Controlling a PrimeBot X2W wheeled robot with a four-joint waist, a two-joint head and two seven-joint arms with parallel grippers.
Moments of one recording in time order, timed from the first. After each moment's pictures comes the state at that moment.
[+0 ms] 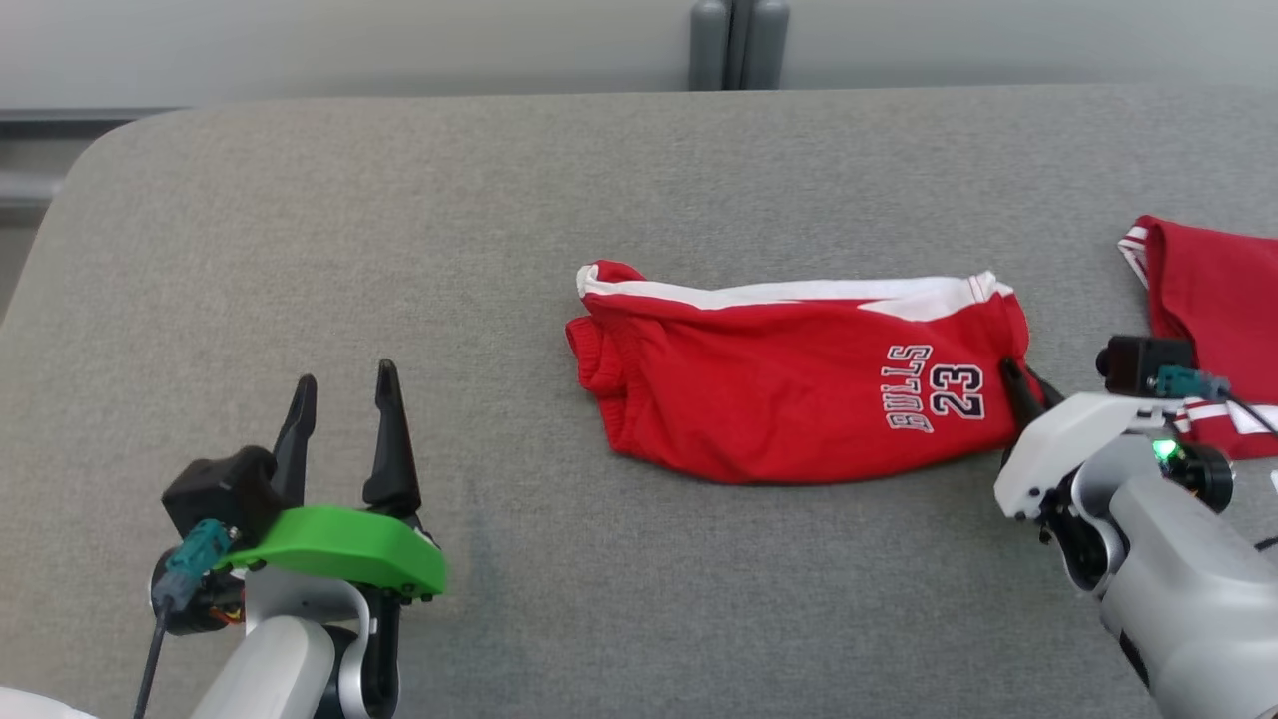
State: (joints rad) left arm -0.23 0.31 -0.44 0.06 -0.70 0.34 -0.18; right arm -0.64 -0.33 0.53 0.98 0.80 0.13 -0.20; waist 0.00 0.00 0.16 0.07
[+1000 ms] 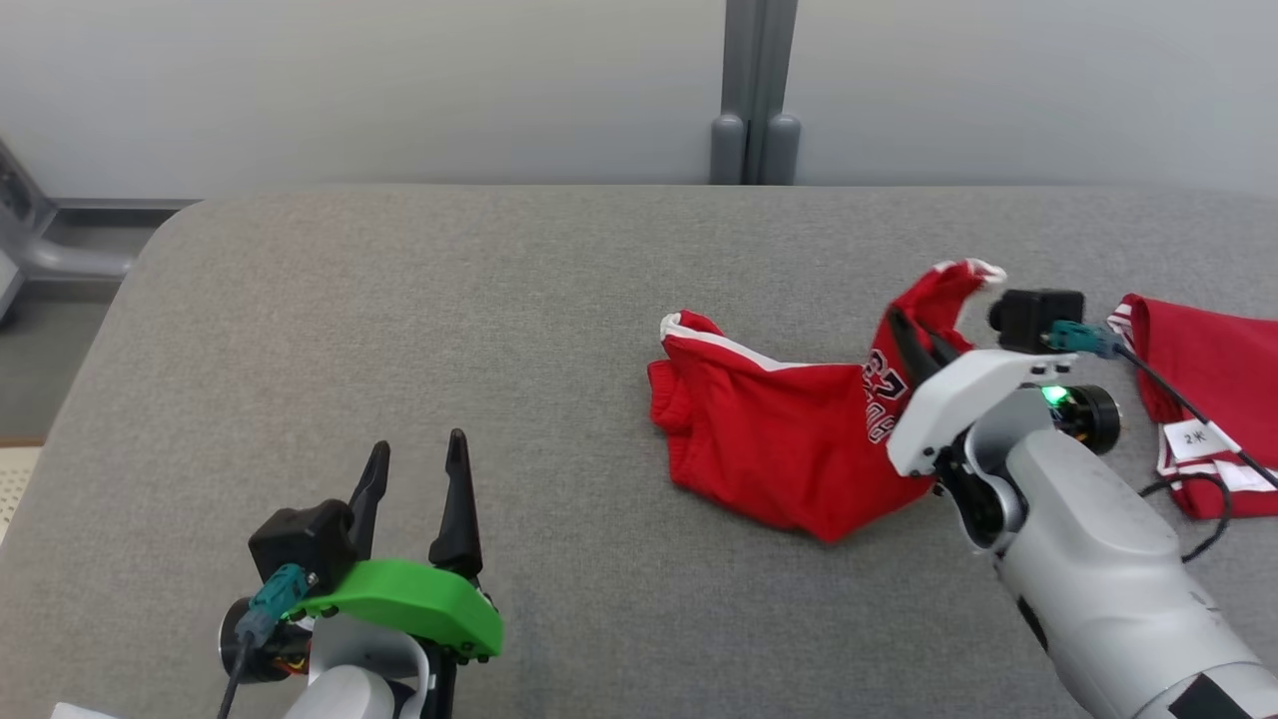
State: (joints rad) left arm -0.17 0.27 -0.53 0.10 -0.69 0.33 -0.17; right arm -0.65 -0.18 0.42 0.88 0.65 0.13 -0.16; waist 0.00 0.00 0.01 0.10
